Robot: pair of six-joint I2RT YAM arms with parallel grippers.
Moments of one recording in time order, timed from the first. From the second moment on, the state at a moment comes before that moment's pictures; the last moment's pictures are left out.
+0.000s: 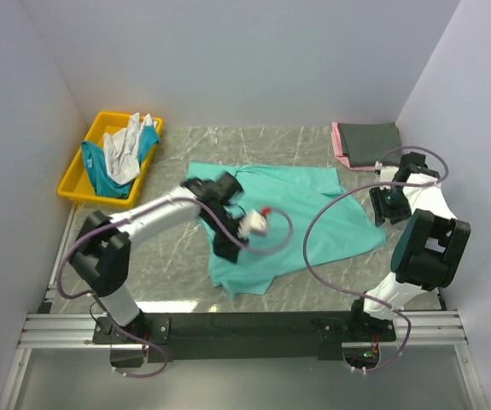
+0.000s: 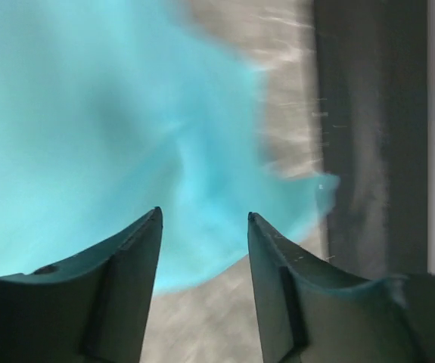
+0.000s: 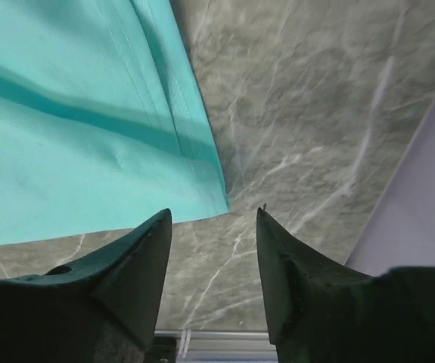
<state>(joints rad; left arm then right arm) -0.78 1.69 1.28 -0.93 0.65 0.82 -0.36 1.64 1.19 -0.87 -0.05 -0.48</state>
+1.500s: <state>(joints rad) -0.48 1.68 1.00 -0.61 0.34 0.53 -0.08 1.78 1.25 -0.81 -0.11 -0.37</state>
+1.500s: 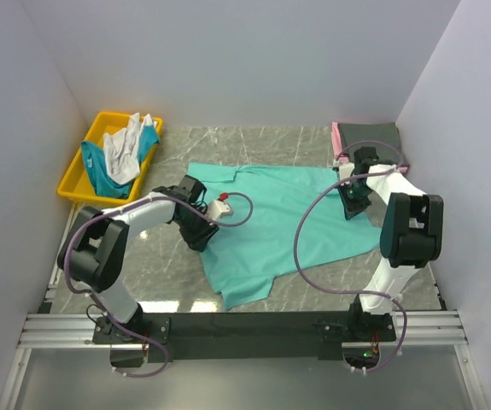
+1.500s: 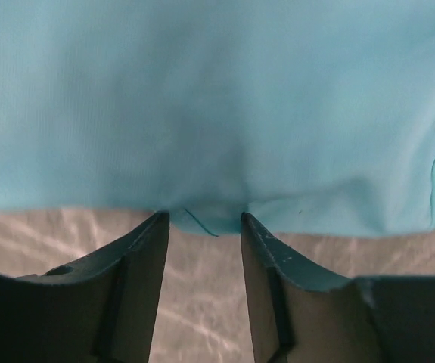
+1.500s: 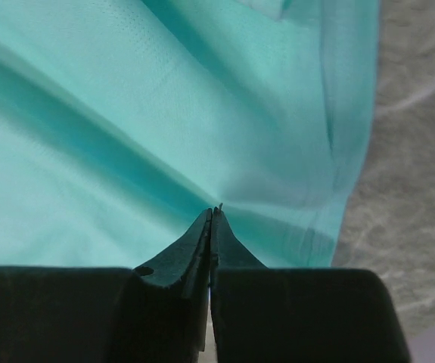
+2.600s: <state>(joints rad) -0.33 1.61 0.93 -0.77 0.21 0.61 0.02 1.84 1.18 -0.80 -0.07 -0.37</state>
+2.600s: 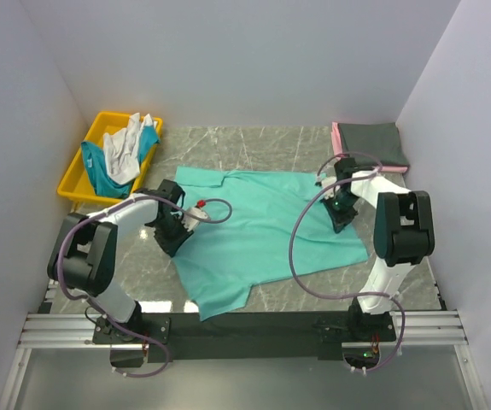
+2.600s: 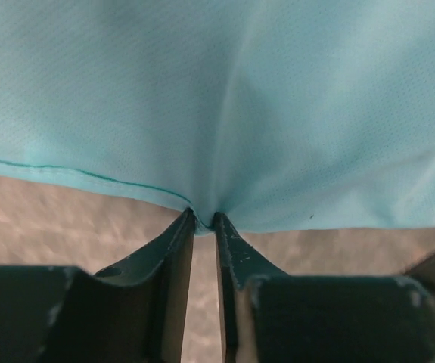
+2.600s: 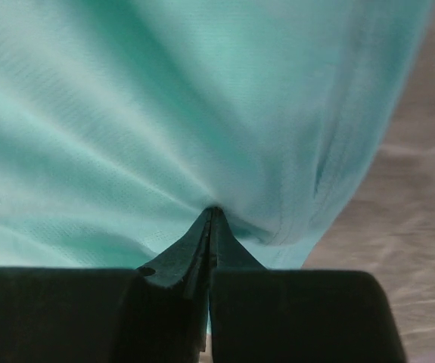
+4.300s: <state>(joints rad) -0.06 2.09 1.65 -0.63 0.26 0.21 -0.01 2.29 1.87 -0.82 -0.28 -0.18</state>
